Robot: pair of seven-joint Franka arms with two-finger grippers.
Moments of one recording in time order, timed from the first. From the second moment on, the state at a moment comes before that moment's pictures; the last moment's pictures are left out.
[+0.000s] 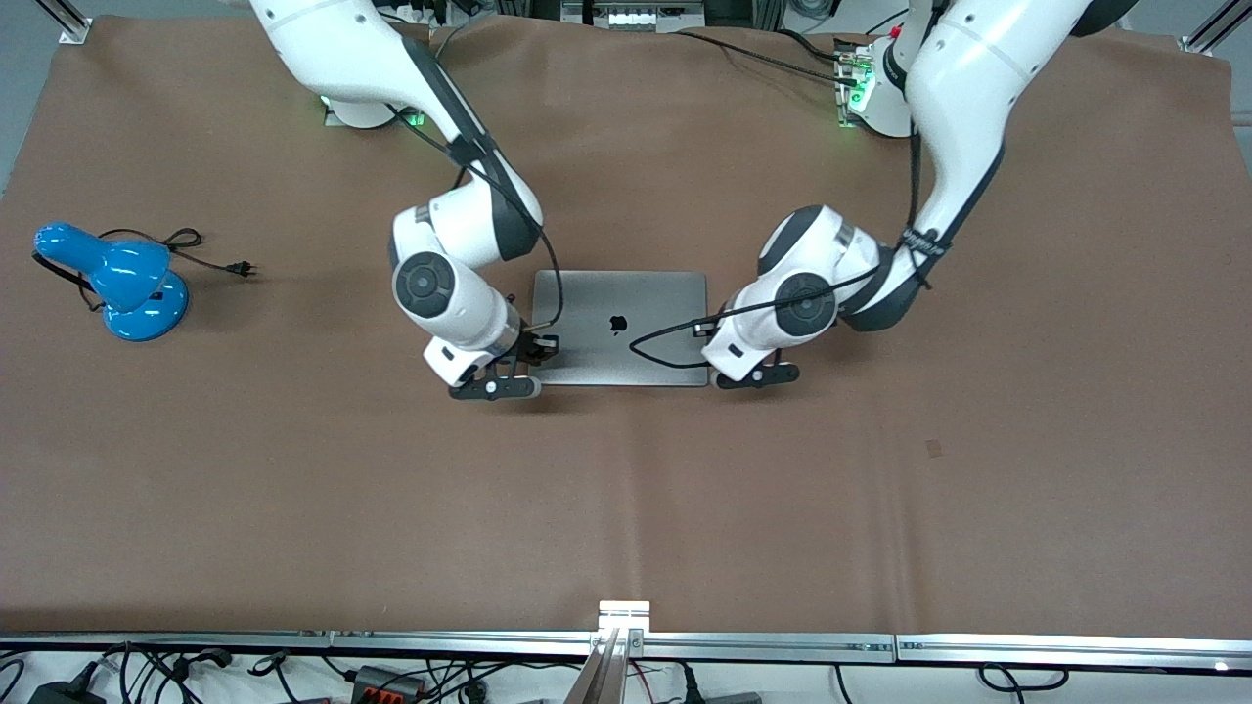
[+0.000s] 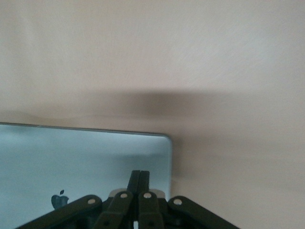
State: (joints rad) left arm -0.09 0.60 -0.48 -1.73 0.00 2.09 -0.69; right arm 0.61 0.56 -0.12 -1.68 0.27 2.25 0.31
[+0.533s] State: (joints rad) left arm 0.01 0.33 -0.35 -1.63 0.00 1.60 -0.33; right arm 0.60 0.42 -0.37 -1.37 0.18 1.63 0.19
